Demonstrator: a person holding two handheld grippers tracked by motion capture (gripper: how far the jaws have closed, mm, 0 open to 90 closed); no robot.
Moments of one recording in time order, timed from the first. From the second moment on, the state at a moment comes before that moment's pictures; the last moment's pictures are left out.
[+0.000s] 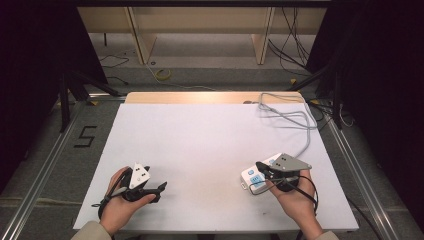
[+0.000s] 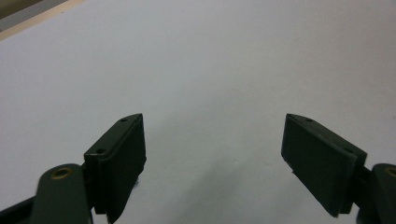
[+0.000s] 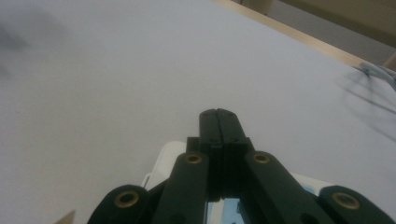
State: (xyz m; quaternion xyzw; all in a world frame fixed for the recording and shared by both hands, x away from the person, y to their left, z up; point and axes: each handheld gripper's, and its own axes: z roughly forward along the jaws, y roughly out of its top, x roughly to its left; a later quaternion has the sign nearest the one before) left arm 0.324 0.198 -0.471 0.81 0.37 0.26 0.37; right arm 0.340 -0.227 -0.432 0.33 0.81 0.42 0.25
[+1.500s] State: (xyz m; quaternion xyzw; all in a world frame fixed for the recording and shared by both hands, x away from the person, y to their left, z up) left arm 0.325 0.199 -0.471 0.81 0.37 0.27 0.37; right arm 0.350 -0.242 -0.424 0.39 0.80 0.38 0.25
